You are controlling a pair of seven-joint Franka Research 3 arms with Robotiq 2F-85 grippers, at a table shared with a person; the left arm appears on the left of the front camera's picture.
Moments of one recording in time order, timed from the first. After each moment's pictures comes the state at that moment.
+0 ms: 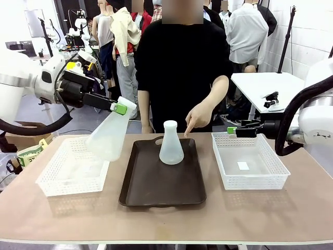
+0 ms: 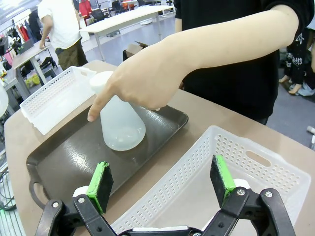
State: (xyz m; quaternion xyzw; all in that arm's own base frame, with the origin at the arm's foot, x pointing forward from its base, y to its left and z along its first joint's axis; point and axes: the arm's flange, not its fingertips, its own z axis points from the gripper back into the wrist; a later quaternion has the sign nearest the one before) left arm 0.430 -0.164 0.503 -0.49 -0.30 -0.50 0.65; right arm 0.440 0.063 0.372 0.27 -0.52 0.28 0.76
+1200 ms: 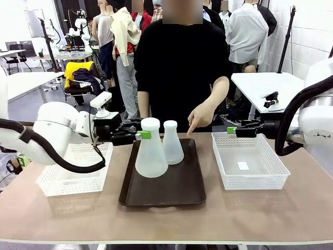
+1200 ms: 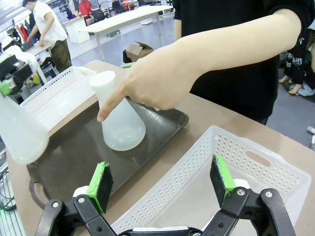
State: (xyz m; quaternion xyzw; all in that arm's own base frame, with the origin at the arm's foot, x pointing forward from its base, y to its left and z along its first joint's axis) left arm 0.471 -0.229 0.361 -0.59 -0.46 -0.54 0.39; right arm 0.440 0.063 0.372 0.27 -0.52 0.28 0.76
